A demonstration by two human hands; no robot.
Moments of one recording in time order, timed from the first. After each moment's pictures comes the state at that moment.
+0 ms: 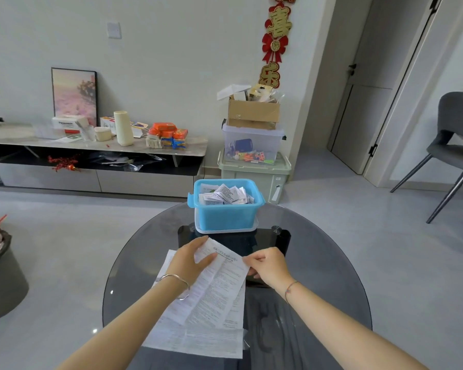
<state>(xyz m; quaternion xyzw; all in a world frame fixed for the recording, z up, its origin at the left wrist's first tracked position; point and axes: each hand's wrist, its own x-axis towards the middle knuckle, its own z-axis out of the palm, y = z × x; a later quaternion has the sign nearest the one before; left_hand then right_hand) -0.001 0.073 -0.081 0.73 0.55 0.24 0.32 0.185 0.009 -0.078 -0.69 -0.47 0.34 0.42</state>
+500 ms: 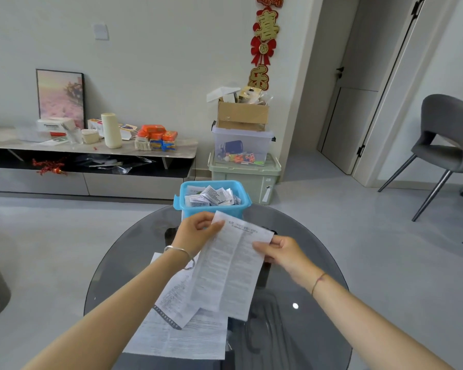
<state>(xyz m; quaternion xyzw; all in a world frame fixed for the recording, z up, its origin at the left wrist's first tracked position) 0.038 0.079 -0.024 0.67 0.41 0.40 0.47 0.236 -0.012 -0.037 -0.57 -0.41 0.47 0.53</state>
